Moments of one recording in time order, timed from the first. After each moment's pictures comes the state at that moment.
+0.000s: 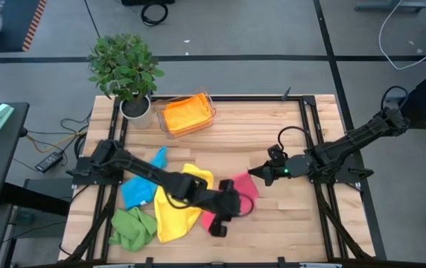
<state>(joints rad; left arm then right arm) -0.38 1.99 1.74 -0.41 -0.13 -0.17 0.40 1.02 0.62 -0.06 0.42 1.21</state>
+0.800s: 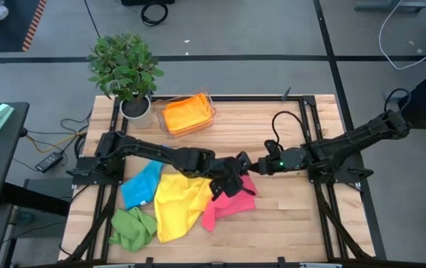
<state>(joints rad) -0.19 2.00 1.76 -0.48 -0.19 0.98 0.28 1.04 0.62 -0.04 0.31 1.41</state>
